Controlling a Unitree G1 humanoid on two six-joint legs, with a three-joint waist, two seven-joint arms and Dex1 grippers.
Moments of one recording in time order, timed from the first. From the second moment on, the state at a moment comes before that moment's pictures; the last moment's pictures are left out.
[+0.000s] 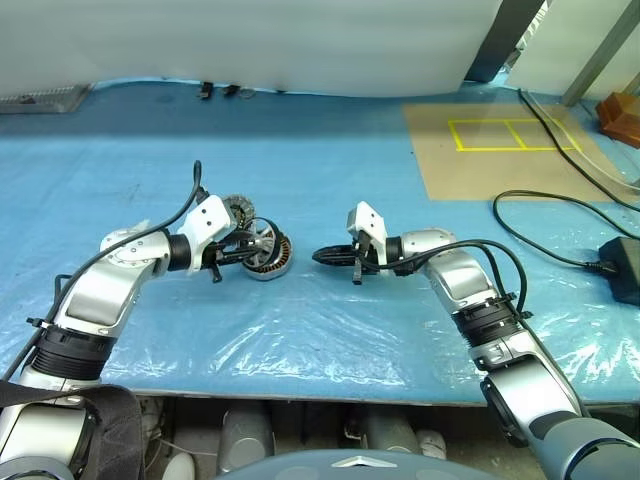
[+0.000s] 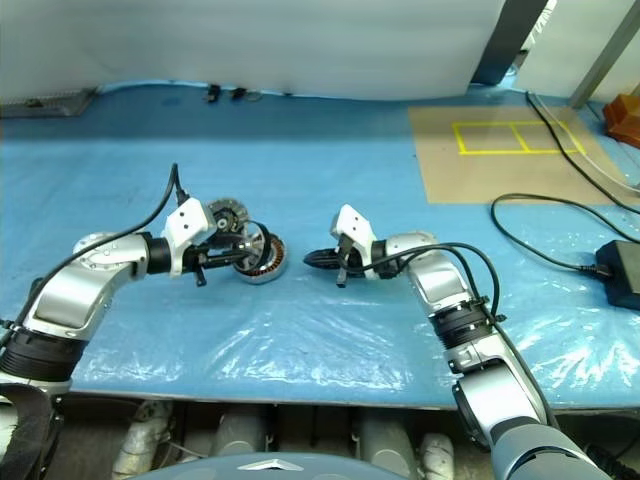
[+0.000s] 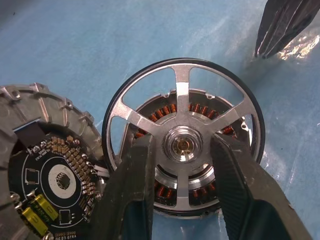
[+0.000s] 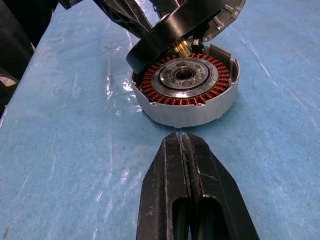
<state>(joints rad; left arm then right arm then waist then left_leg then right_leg) -0.39 0.72 -0.10 -0.09 -0.24 0.44 -0.95 -0.61 -0.37 0.28 0.25 0.18 0.35 1.13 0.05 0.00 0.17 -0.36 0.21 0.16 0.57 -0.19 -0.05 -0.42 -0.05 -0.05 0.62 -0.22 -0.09</state>
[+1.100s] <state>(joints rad) -0.38 0.66 -0.12 -0.07 -0.21 0.47 -0.93 -0.60 -0.37 0.28 0.25 0.18 0.36 1.11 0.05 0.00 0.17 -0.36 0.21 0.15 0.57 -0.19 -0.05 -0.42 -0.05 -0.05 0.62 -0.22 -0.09</state>
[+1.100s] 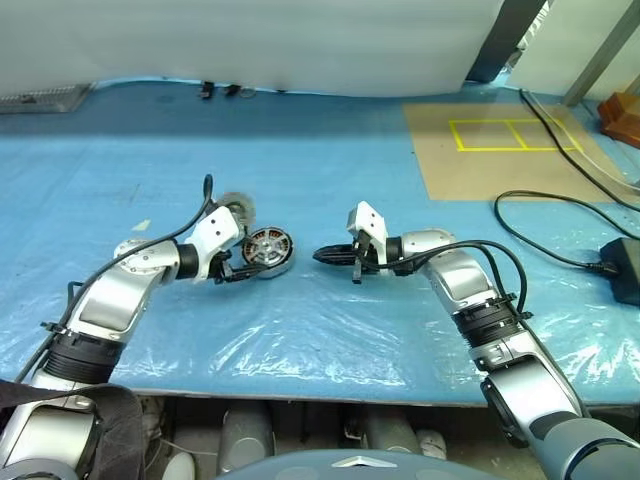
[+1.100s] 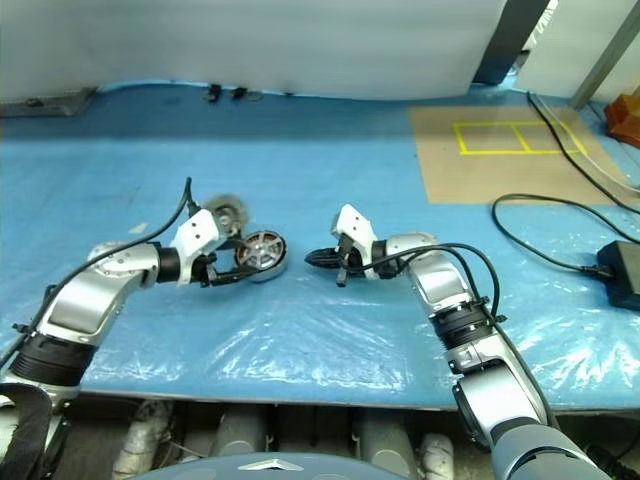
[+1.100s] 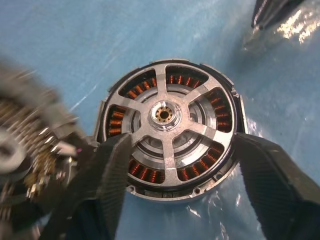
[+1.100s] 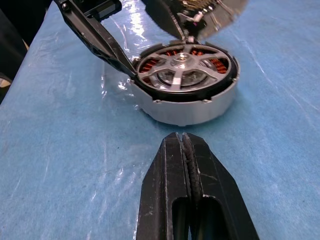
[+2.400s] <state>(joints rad) -0.27 0.38 -0.08 -0.08 -0.21 0.40 -0.61 -0.60 -0.35 0.27 0.21 0.20 0.37 1.06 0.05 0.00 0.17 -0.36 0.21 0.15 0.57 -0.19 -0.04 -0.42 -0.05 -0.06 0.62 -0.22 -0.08</state>
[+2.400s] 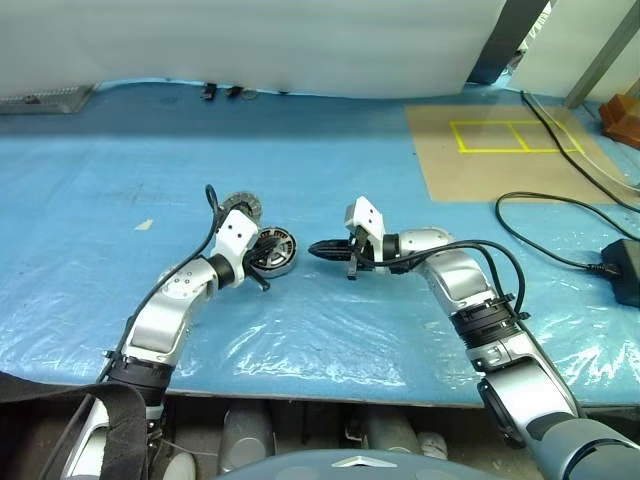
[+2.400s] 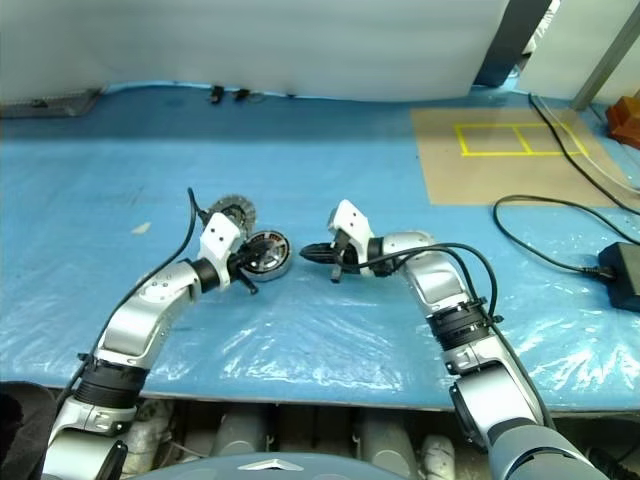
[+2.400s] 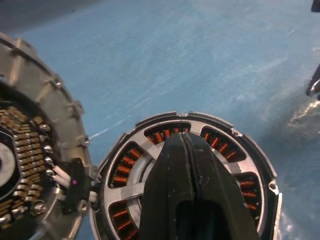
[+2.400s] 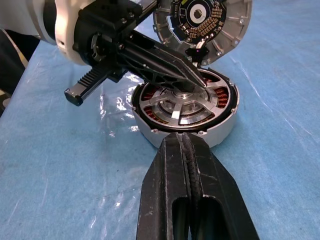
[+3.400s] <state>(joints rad) -0.17 0.36 0.01 -0.20 -0.30 0.48 -0.53 -0.74 -0.19 0.24 0.35 0.18 0.37 0.95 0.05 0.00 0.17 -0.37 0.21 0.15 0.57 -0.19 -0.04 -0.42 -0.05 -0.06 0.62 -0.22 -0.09</state>
